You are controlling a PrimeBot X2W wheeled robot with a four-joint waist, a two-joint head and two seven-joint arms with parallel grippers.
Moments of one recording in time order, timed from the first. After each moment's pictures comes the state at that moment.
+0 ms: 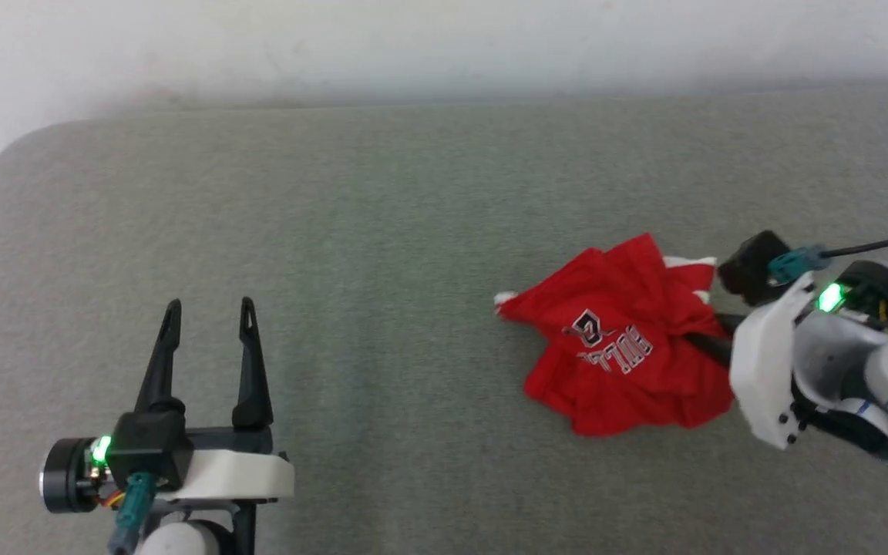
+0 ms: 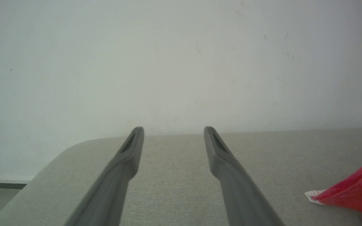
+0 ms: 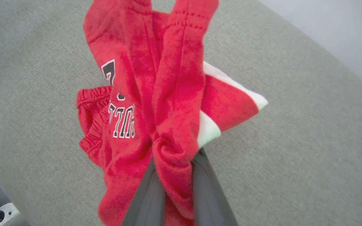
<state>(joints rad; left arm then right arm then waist) -0.02 0.07 -0.03 -0.06 -0.02 0.10 -0.26 -0.62 -0.70 0.84 0.16 0.77 0.13 0.43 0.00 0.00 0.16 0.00</state>
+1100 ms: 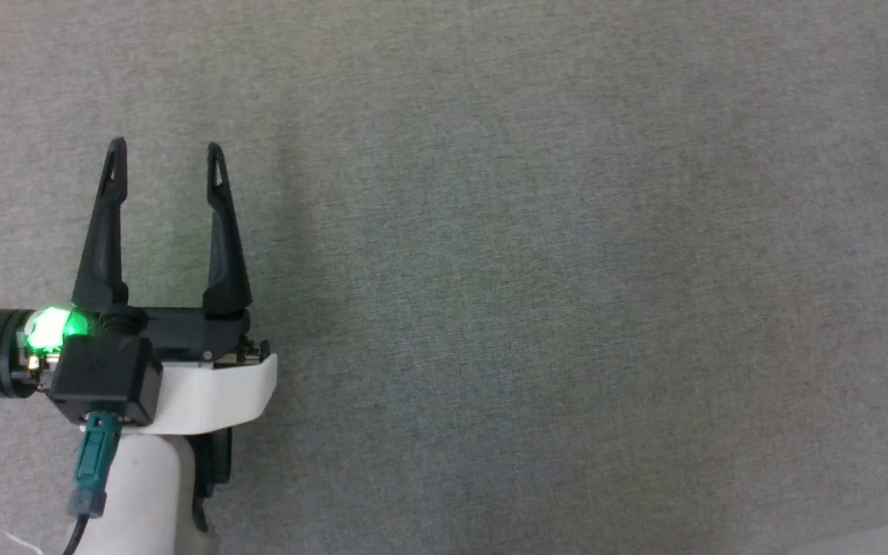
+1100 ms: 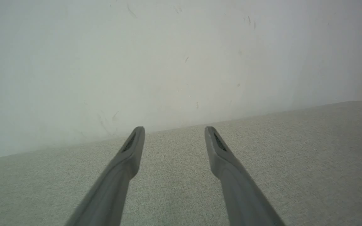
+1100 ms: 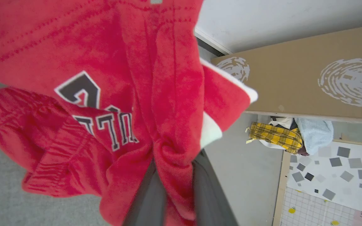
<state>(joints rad) -0.23 0.17 -0.08 -0.24 0.03 0.14 -0.26 -0.94 -0.91 0.53 0.80 0.36 0.13 0.28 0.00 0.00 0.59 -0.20</state>
